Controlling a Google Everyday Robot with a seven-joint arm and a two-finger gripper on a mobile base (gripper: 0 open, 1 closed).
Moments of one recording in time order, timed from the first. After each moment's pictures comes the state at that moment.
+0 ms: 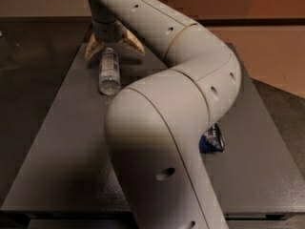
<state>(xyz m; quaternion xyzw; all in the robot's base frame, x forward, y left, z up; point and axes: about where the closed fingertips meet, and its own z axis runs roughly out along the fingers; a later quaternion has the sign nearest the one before) 0.721 0.109 0.860 -0.05 0.99 0.00 0.10</state>
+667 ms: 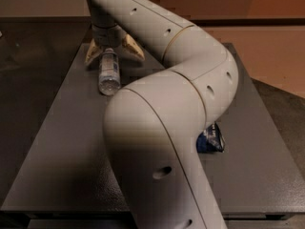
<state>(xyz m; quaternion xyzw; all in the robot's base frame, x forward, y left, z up) 0.716 0.110 0.845 -0.05 1.00 0.00 0.08</state>
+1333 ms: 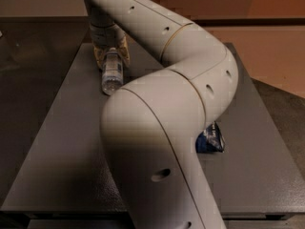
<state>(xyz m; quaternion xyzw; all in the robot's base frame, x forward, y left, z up) 0.710 0.115 0.849 -0.05 1.00 0.00 0.07</state>
